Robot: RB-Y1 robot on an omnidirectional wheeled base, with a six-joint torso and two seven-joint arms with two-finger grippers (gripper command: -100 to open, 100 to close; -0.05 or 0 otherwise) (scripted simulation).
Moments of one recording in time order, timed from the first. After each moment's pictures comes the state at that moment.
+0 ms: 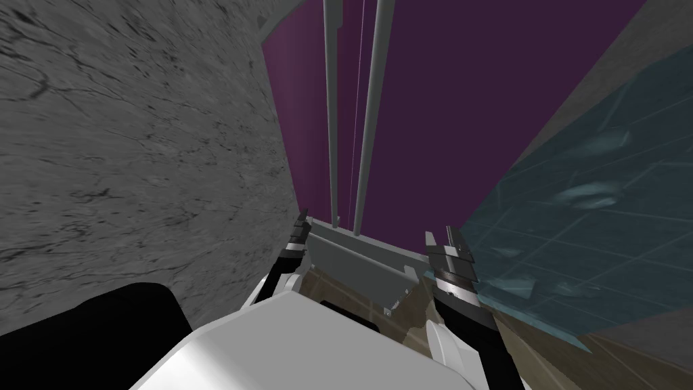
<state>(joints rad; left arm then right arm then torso) 0.54 -0.03 -0.01 -2.21 0.01 -0.41 -0.17 0.50 0.01 -0.01 -2.31 0.08 -0.36 -0.09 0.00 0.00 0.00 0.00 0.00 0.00</state>
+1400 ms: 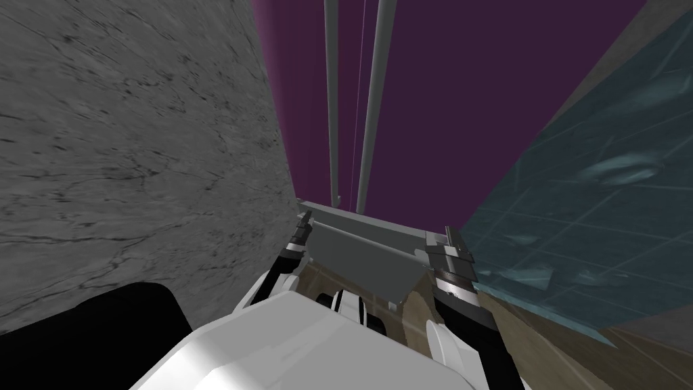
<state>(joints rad) 0.53 0.08 -0.02 -2.17 0.01 -0.41 -0.17 0.50 0.01 -0.01 -2.31 0.08 -0.36 -0.09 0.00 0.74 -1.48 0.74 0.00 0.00</state>
